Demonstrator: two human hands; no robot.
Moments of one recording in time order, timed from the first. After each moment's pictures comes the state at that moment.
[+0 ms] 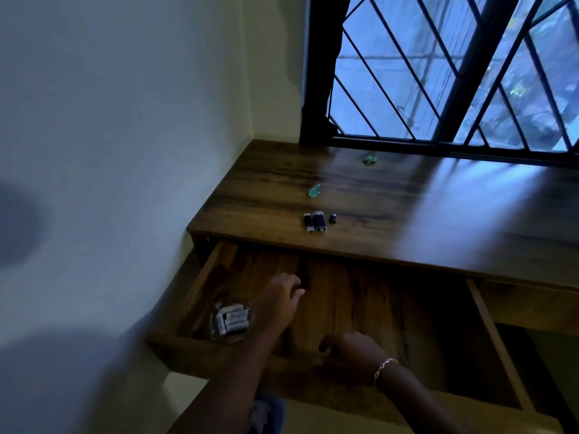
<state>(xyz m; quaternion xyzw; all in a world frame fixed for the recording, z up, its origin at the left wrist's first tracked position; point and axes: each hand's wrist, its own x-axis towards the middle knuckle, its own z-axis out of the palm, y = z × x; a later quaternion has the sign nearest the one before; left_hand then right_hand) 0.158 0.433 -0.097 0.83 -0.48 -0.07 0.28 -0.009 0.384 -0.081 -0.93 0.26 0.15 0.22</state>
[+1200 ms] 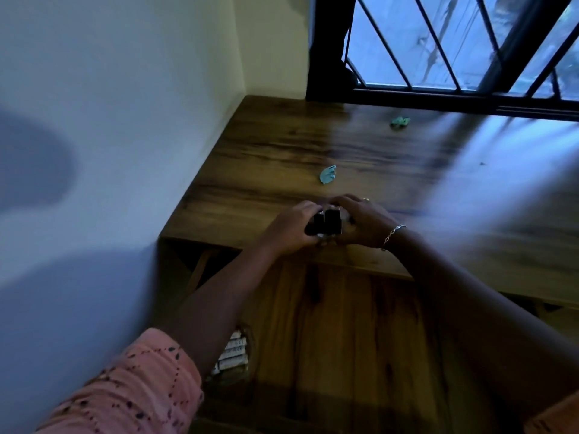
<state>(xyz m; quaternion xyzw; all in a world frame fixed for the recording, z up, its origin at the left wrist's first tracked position) 0.284 0.283 -0.054 0.74 -0.62 -0.16 0.19 0.141 0.172 -0.030 -0.96 0.24 0.00 0.17</state>
